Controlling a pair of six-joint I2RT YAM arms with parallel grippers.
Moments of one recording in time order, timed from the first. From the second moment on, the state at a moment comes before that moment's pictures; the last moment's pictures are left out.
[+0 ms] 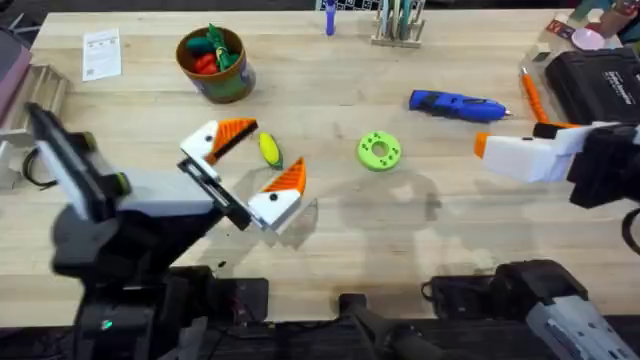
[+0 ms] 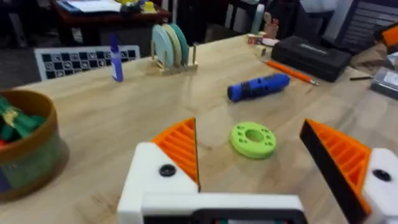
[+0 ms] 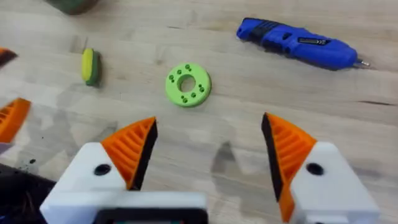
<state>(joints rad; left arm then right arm) 0.04 0.02 0.11 -0.16 0.79 -0.07 0.05 0.61 1.00 -1.14 -0.25 0.05</state>
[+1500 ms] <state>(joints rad) -0.24 1.07 1.12 -1.10 0.01 -0.35 0.05 0.61 1.00 -1.14 -0.25 0.06</state>
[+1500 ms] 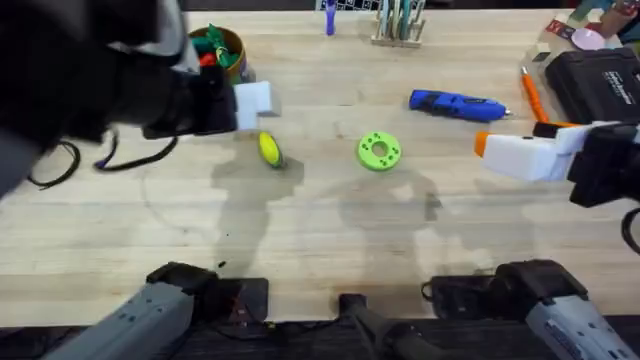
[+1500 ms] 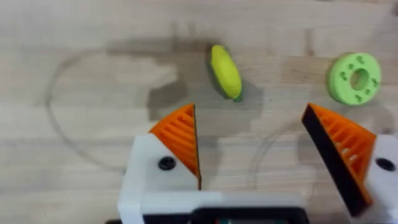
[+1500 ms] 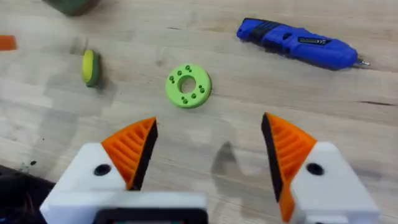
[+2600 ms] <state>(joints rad) -0.29 1.77 1.17 -0.99 0.02 -0.80 0.05 0.61 1.00 -1.14 -0.25 0.06</state>
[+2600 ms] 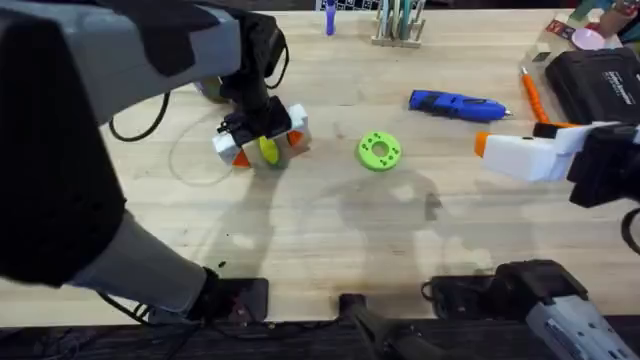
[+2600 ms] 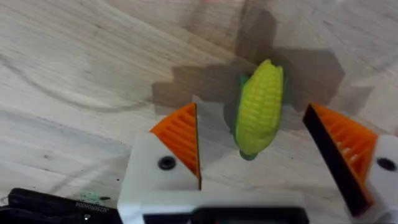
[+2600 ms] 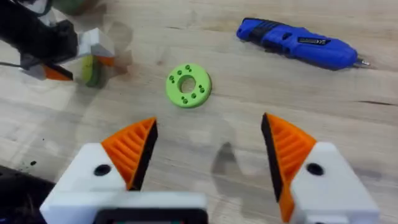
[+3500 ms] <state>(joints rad) -0.29 1.79 1.18 -0.99 0.04 -0.79 0.05 0.61 1.00 -1.14 -0.25 0.06</state>
